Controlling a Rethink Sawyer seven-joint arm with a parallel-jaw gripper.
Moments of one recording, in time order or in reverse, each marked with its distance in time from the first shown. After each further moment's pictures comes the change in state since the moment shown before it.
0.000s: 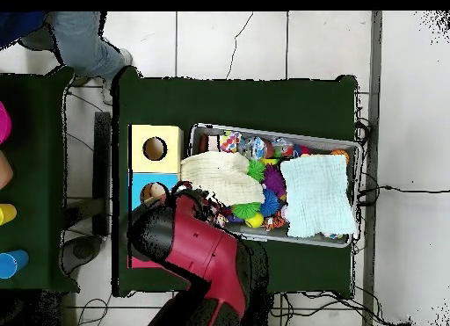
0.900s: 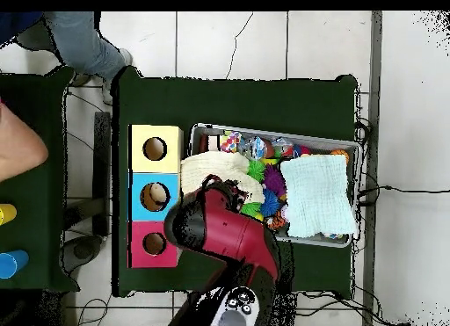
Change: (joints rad) arm -0.191 0.066 0.131 -0.001 -0.242 -0.252 0.000
